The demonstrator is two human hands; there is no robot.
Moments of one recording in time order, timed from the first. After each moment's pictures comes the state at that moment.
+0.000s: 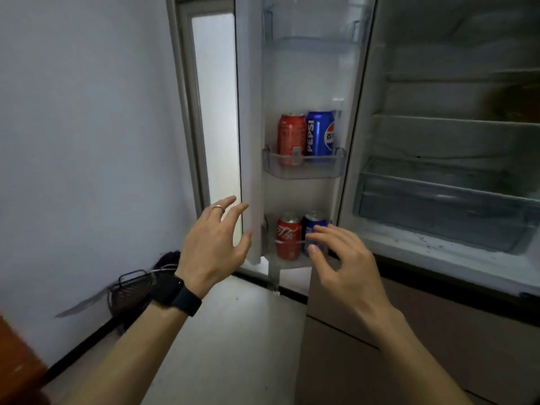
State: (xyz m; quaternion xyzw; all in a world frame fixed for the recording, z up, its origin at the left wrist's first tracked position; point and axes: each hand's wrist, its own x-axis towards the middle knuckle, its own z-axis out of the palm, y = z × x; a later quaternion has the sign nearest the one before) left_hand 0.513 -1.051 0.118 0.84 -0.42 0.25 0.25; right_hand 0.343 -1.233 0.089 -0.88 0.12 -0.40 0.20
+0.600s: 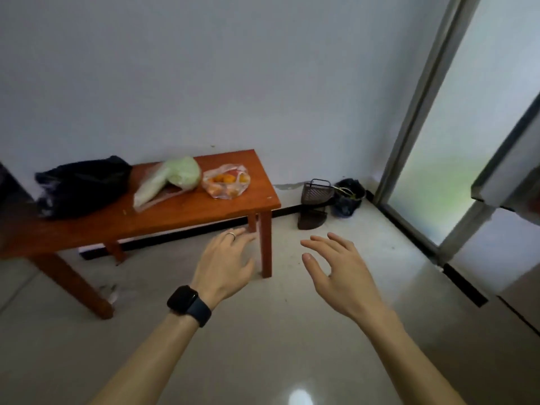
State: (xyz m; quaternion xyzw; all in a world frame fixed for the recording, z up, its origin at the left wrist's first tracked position) left_hand 0.315 -0.631 -0.022 0.98 -0.03 0.08 0.16; right_hand 0.316 -0.873 -0.010 -0.95 -0.16 -0.09 0.27
